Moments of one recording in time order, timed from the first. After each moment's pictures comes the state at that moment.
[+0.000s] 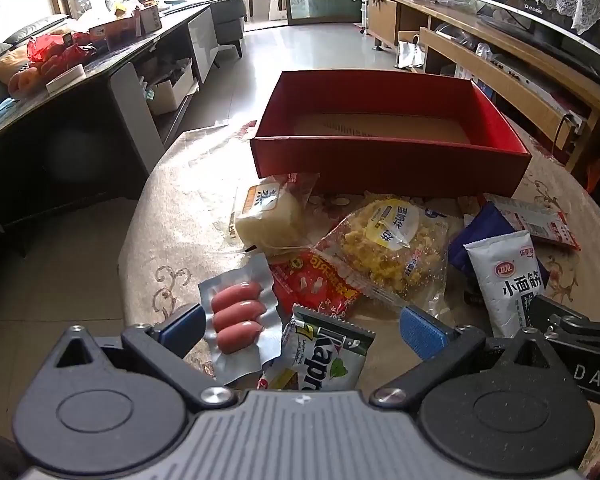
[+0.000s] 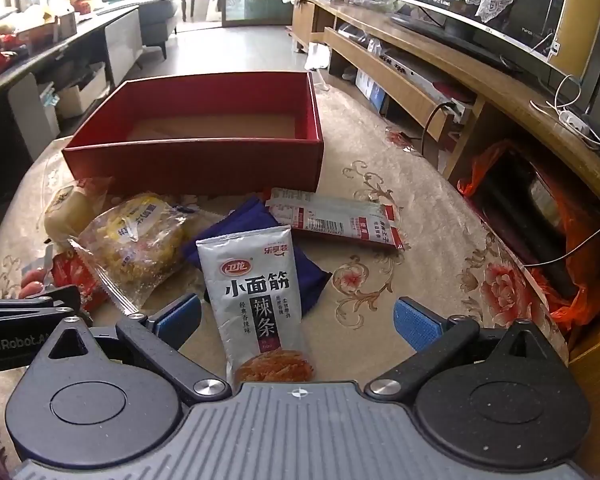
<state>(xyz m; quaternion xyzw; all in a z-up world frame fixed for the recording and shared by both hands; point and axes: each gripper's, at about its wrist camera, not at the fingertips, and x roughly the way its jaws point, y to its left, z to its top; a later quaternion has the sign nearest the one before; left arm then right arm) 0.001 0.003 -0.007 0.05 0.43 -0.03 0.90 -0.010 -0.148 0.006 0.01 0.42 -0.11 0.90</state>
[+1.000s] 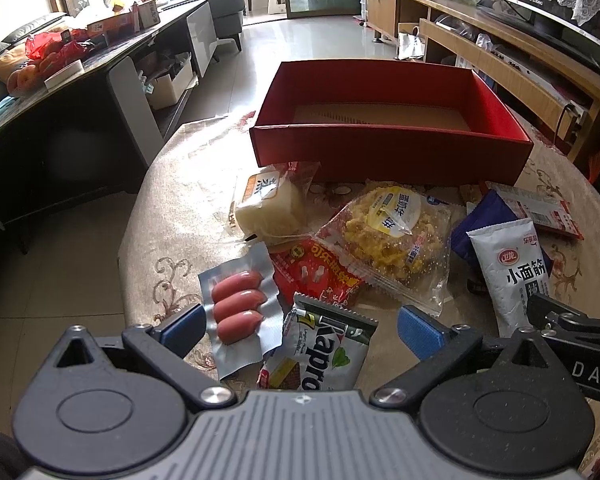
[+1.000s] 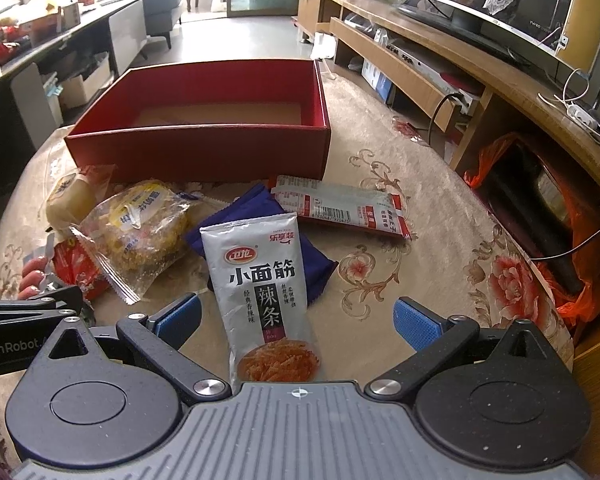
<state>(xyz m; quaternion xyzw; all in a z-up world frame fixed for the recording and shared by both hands) 0.000 0.003 -0.012 0.05 0.44 -0.03 0.90 -0.008 -0.147 0.001 0.01 0.43 -0.11 0.89</state>
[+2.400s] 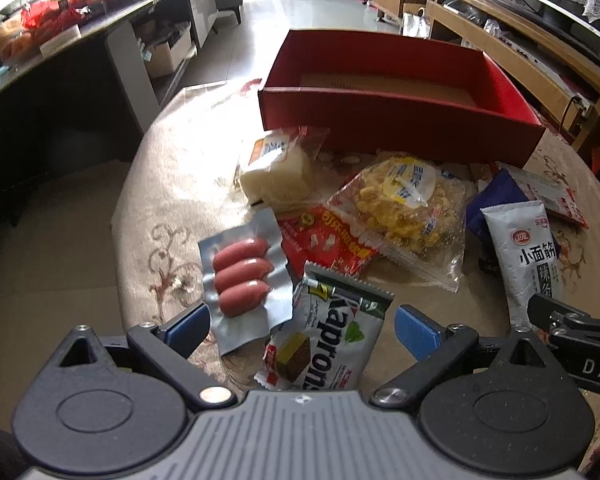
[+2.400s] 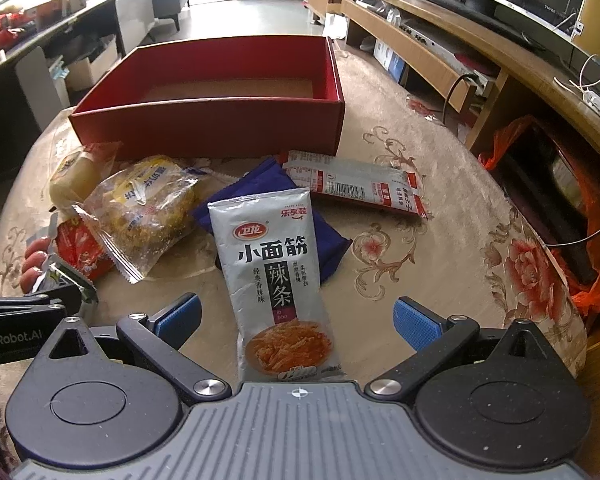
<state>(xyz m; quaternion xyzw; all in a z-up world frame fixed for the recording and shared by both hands) 0.004 0.019 -0.027 0.03 0.48 -0.03 0.88 -0.005 -0.147 -0.009 0.01 0.46 -0.09 0.88</state>
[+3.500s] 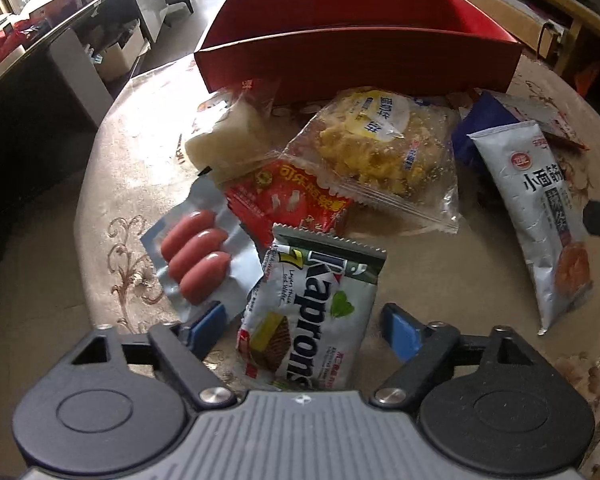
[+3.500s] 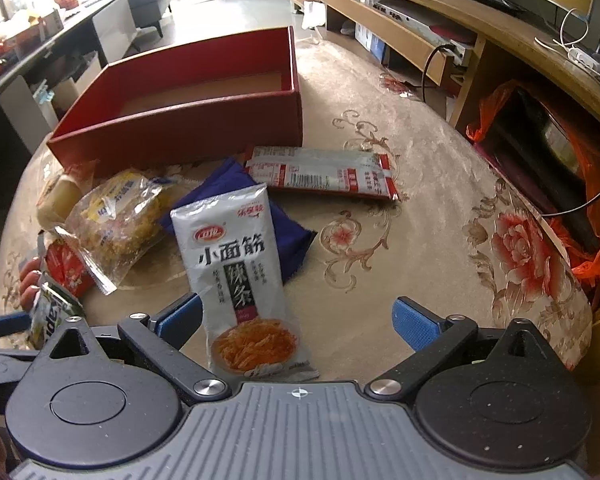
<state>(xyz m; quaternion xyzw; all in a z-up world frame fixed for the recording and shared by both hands) 0.005 -0.003 -0.057 0.10 0.51 -0.08 0.85 -0.008 -0.186 -0.006 0.07 0.47 -0.09 0.88</state>
